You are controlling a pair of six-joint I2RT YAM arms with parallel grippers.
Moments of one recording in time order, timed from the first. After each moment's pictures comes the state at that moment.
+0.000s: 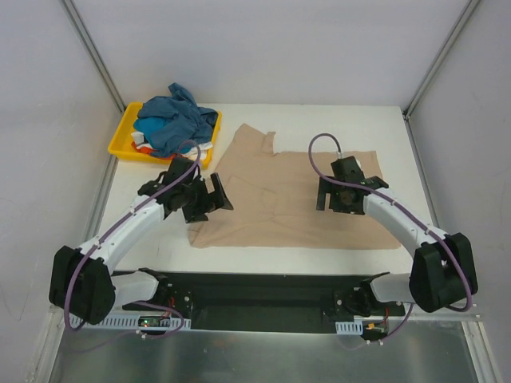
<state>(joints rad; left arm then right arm) -0.37 1.16 0.79 -0.63 0.29 -0.74 0.43 1.35 0.92 -0.67 0.22 0.41</state>
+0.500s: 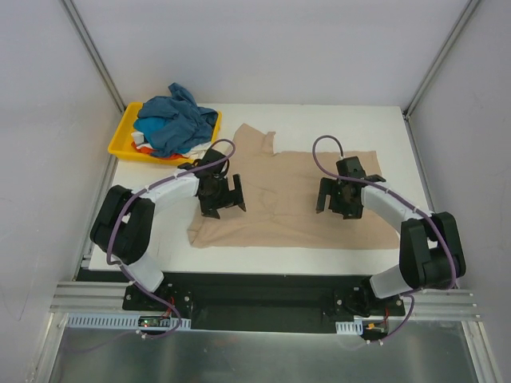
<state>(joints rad) -0.47 1.66 1.04 -0.59 0.23 -0.68 0.28 1.46 0.86 -0.58 0.01 0.42</state>
